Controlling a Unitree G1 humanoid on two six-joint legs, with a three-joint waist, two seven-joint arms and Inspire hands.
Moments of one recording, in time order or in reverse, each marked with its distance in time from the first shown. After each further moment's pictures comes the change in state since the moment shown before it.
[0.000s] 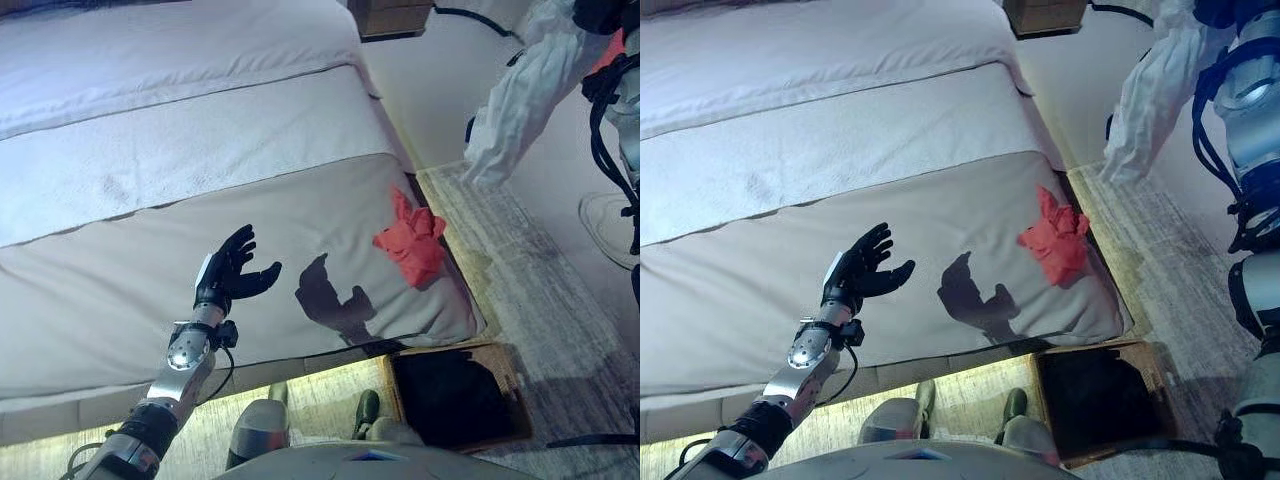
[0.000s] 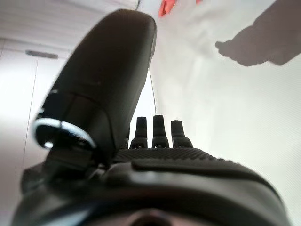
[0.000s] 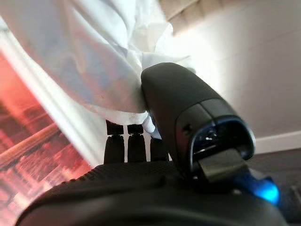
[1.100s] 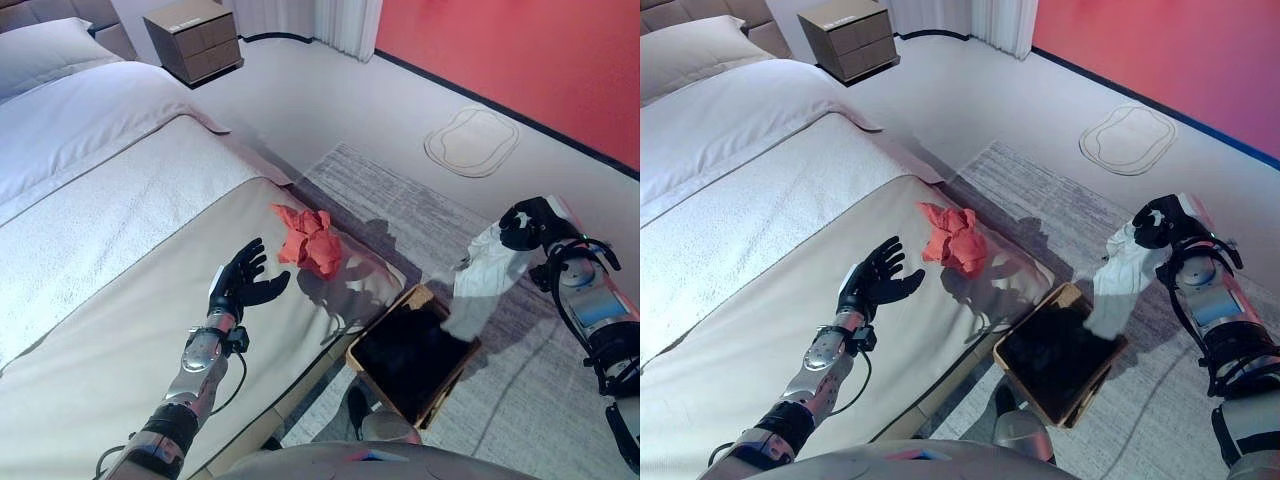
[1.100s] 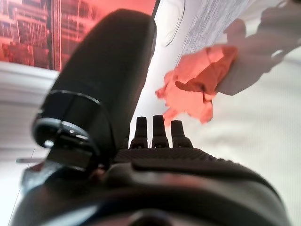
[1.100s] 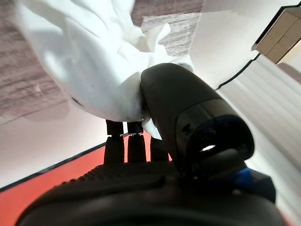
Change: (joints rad) left arm -0.032 -0.136 0.073 0.148 0.030 0.023 -0.104; right arm 0.848 0.144 -0.307 -0.206 0.003 0.116 0.287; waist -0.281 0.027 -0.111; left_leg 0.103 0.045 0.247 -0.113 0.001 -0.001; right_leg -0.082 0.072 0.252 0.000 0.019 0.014
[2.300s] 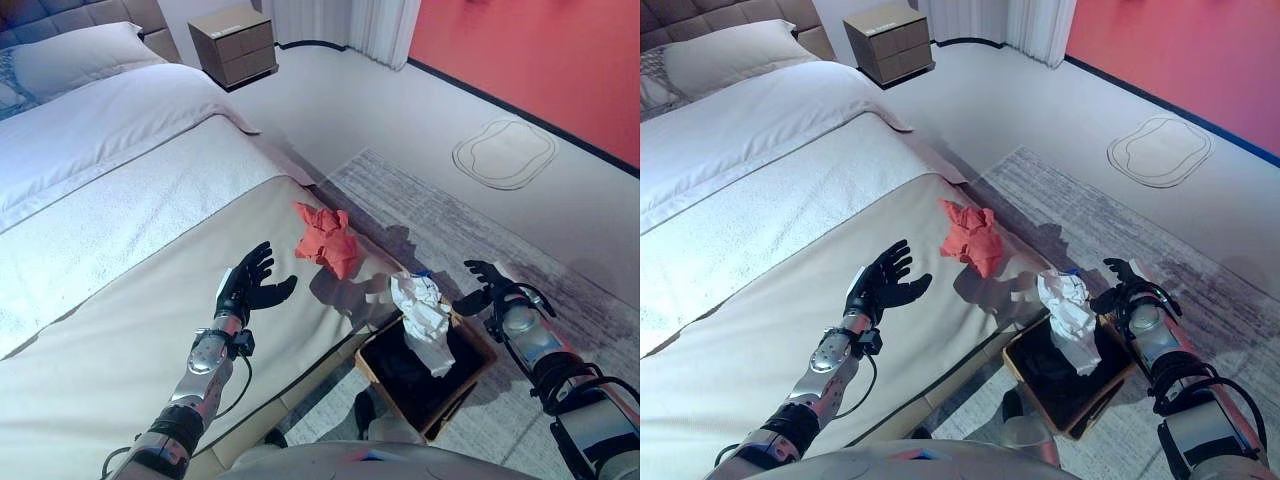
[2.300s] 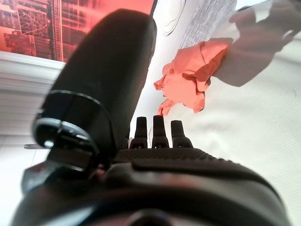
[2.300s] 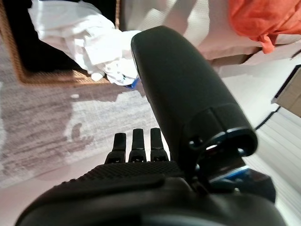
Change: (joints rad) left arm 0.002 -0.014 -0.007 0.012 0.019 -0.001 -0.005; right arm 0.055 0.247 0.048 0.230 -0.105 -0.013 -0.007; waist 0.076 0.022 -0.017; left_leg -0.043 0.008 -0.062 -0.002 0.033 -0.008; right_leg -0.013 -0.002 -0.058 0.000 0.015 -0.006
